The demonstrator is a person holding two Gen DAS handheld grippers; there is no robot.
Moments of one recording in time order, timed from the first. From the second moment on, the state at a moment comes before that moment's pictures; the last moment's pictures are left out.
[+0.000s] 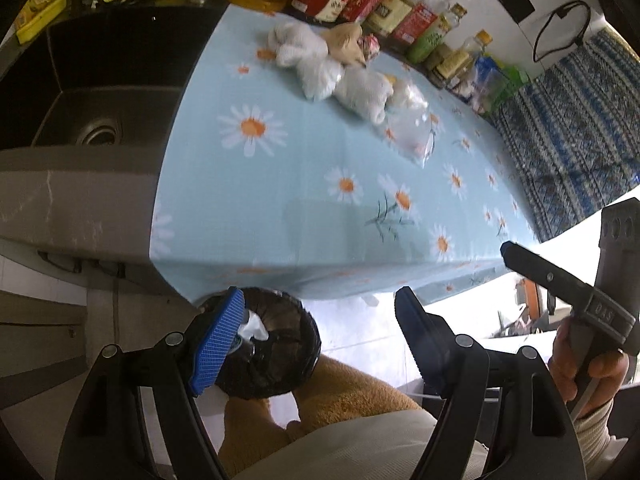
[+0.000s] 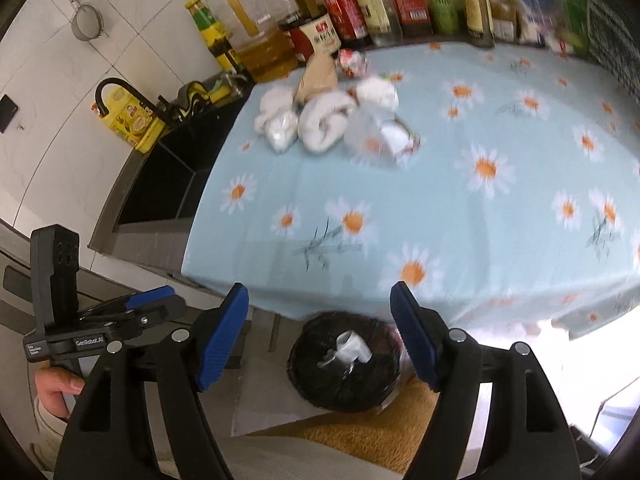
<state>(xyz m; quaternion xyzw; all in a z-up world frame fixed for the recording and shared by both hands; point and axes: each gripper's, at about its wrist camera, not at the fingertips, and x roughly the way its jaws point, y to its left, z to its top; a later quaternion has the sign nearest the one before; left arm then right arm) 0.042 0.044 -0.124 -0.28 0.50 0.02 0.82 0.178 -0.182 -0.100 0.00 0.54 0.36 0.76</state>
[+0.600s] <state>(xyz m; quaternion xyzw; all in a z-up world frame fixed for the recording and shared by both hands) 0.104 0.046 -0.104 -0.30 0.49 0.10 0.81 0.324 -0.148 -0.098 -0.07 0.52 0.40 0.75</state>
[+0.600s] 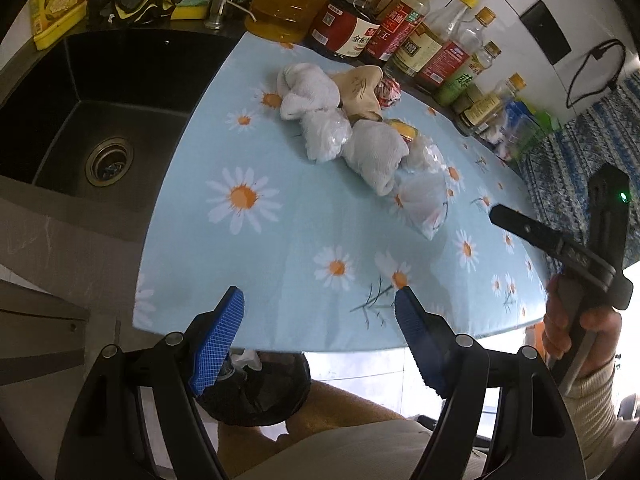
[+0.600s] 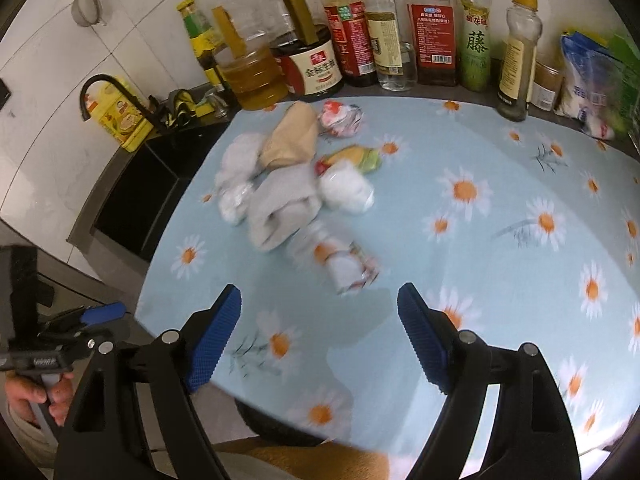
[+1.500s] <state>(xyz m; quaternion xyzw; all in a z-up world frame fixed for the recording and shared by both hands) 0.150 0.023 -0.115 -0.34 0.50 0.18 0.77 0.419 -0.077 -0.160 -0.09 0.55 0.48 0.68</state>
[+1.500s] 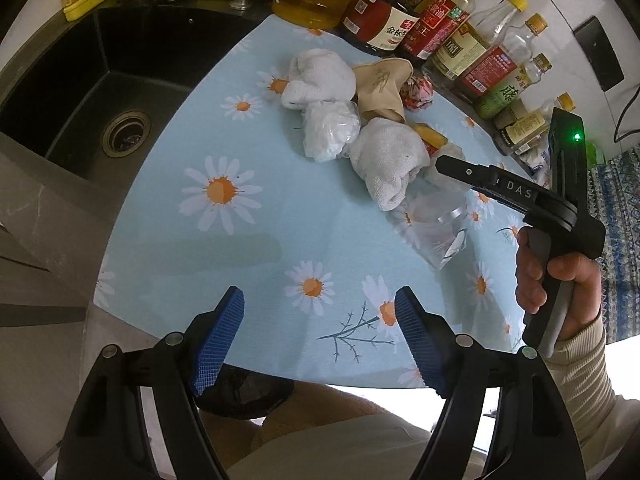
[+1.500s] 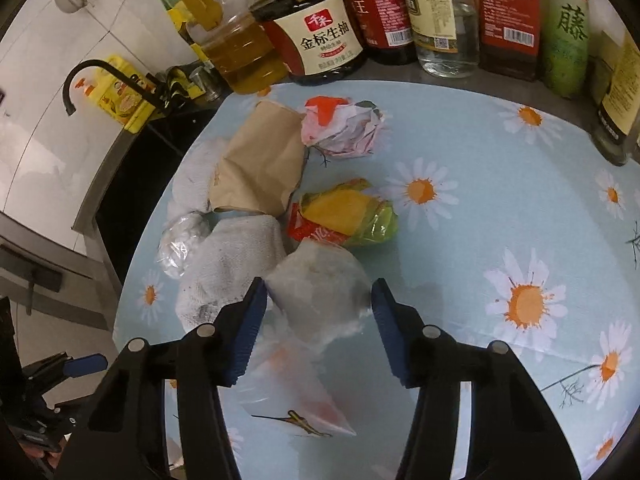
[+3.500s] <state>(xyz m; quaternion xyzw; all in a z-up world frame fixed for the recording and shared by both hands) 0.298 -0.017 -0.155 -0.40 0.51 0.13 0.75 0.453 -0.255 -0.129 0.04 0.55 0.44 0.71</state>
